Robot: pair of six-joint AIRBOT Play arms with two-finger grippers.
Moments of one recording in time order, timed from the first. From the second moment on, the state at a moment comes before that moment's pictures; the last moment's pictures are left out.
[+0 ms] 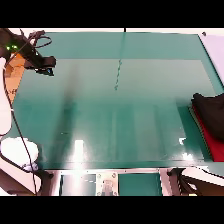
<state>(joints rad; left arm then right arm) 0.01 -1.80 2.08 1.38 -1.69 -1.53 -1.00 -1.28 1.21 -1.67 1.60 1.75</state>
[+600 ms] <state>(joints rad) 0.01 -1.76 2.08 1.37 -1.70 -1.53 -0.86 -1.30 1.44 -1.66 1.69 1.85</state>
